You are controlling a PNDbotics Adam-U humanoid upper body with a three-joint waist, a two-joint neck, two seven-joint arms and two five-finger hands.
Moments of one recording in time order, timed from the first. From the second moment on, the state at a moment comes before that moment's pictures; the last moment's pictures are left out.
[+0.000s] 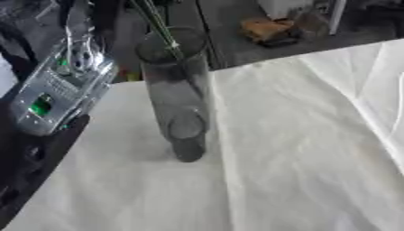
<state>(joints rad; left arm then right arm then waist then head) -1.21 0.55 -0.33 -1.54 0.17 0.05 0.36 -0.36 -0.34 -0.09 -1.98 0.13 -0.59 -0.58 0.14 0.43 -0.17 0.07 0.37</state>
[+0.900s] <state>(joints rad) -1.20 0.57 -0.36 -1.54 0.08 0.11 0.27 -0.36 -0.34 -0.09 -1.98 0.13 -0.58 -0.59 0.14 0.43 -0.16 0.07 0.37</state>
